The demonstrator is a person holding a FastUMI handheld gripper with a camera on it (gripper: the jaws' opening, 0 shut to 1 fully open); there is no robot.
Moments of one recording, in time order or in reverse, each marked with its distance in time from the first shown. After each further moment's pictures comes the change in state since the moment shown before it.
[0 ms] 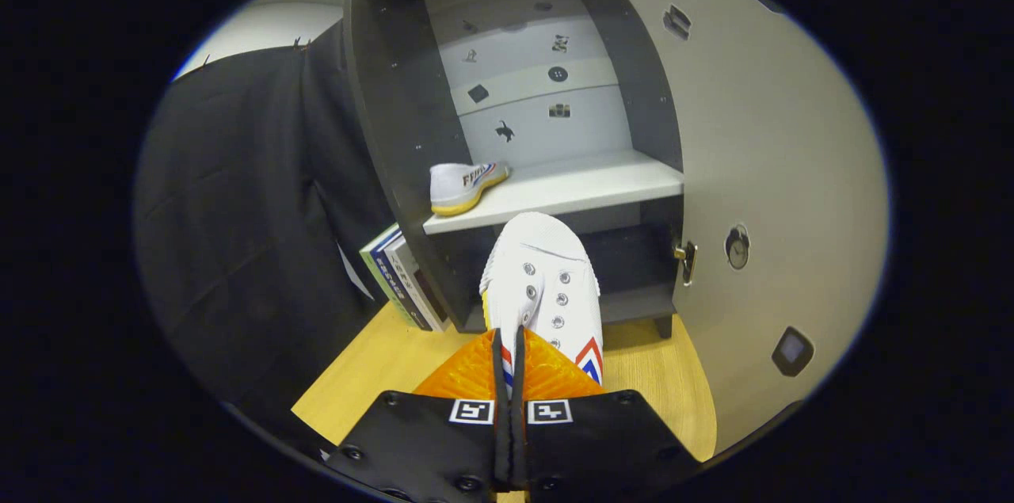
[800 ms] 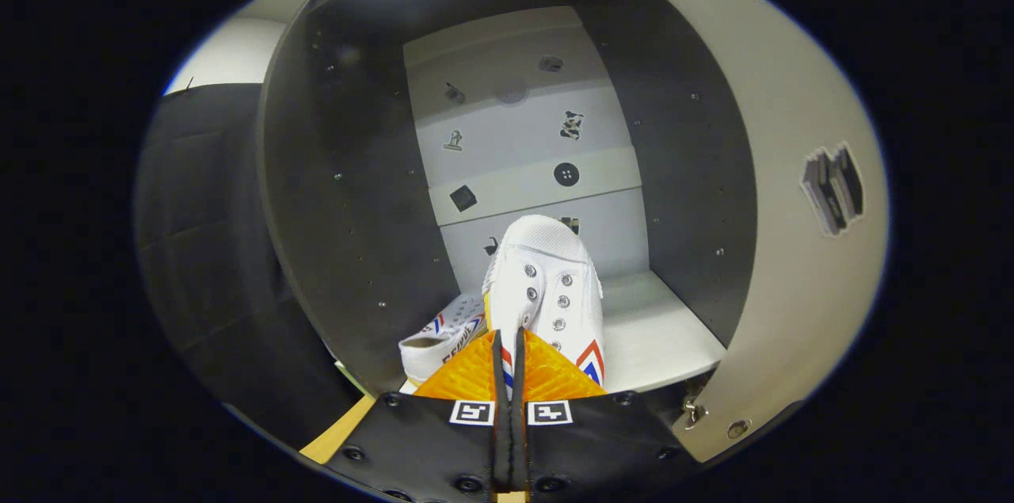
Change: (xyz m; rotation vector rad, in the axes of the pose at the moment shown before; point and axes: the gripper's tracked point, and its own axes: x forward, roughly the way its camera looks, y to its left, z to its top) arm 0.116 -0.007 0.176 -0.026 -0.202 -0.062
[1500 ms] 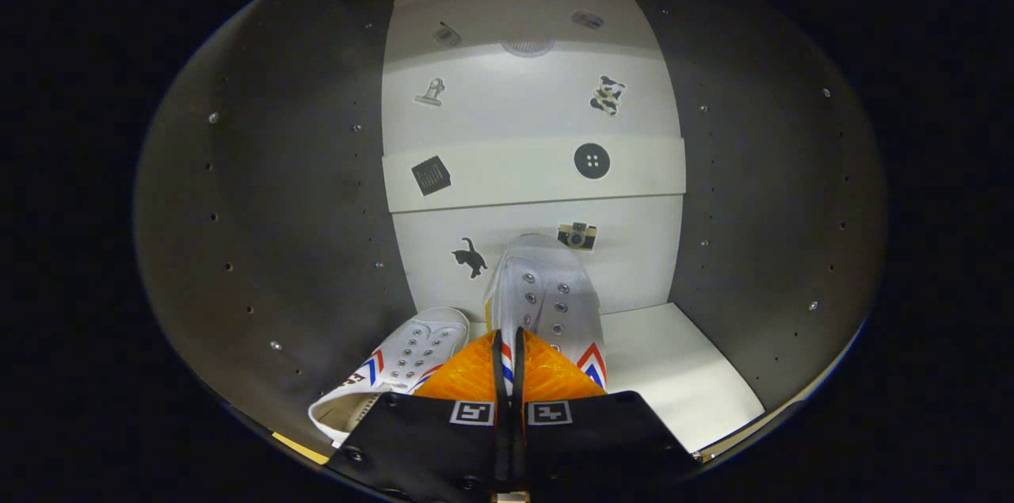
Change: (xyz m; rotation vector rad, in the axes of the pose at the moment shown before) arm 0.128 -0.008 -0.013 -0.109 0.070 -0.119
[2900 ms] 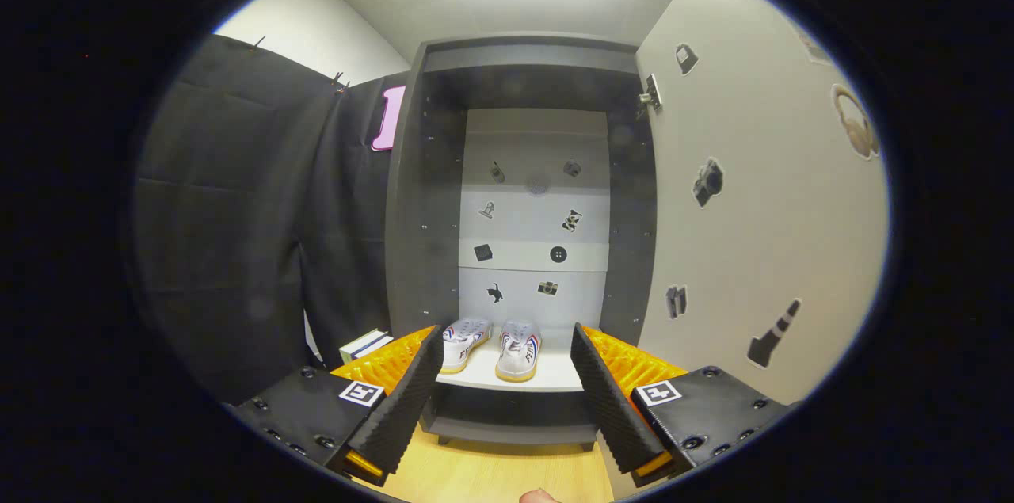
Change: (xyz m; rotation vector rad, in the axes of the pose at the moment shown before) arm -0.353 0.000 0.026 -0.112 -0.263 0.057
